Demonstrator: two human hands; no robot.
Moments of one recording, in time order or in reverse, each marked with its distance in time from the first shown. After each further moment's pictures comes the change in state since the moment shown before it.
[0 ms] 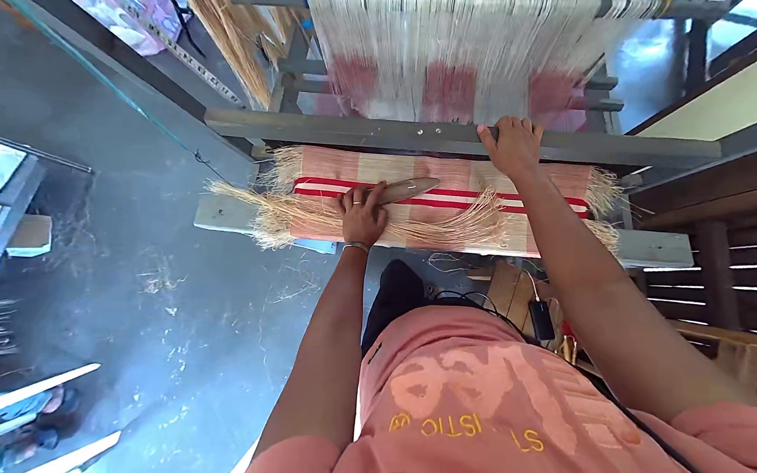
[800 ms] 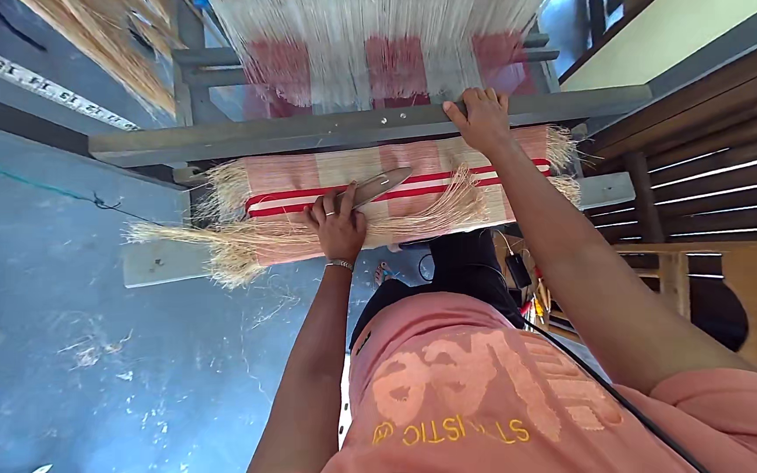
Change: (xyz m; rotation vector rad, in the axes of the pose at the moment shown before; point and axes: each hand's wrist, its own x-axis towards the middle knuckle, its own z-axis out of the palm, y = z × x) left_hand -0.001 0.002 -0.005 -0.059 -0.052 0.022; right_hand 0.003 0.003 0.007 -0.007 0.072 0.021
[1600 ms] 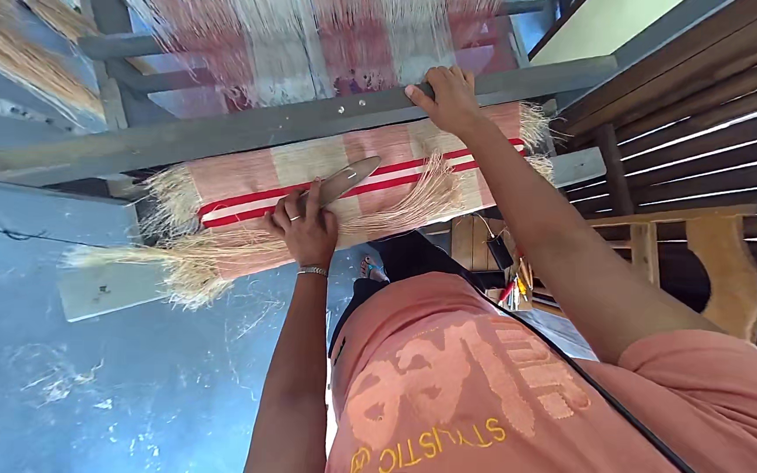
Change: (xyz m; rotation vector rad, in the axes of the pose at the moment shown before) left_hand -0.003 0.001 0.001 -0.008 0.045 0.010; right_hand 0.003 0.010 -0.005 0.081 -0.078 -0.048
